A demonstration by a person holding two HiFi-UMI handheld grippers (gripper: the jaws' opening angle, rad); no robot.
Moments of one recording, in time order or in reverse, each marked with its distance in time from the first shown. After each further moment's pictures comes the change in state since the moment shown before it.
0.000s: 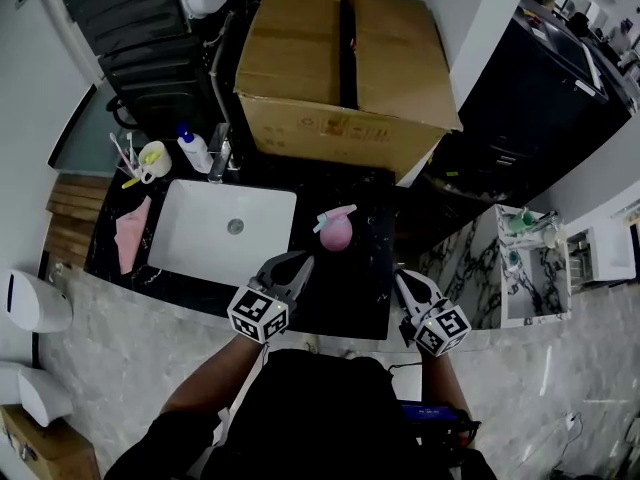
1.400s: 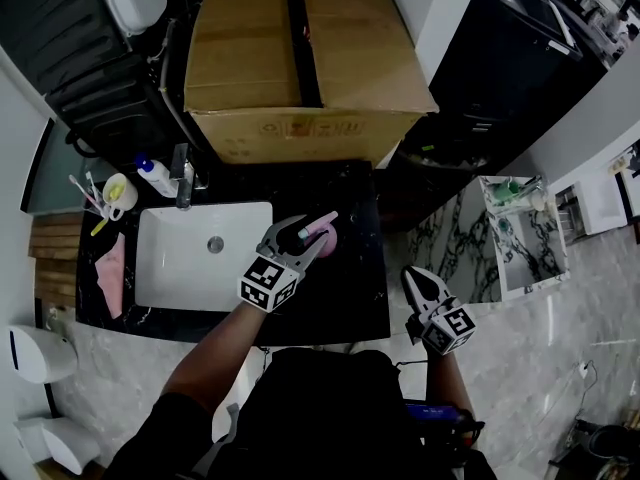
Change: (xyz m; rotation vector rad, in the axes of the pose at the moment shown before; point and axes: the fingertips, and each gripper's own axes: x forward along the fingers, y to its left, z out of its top) left arm 0.103 0.027 0.007 0.156 0.111 -0.202; right arm -0.021 -0.035 -0.007 0.052 -0.013 -0.222
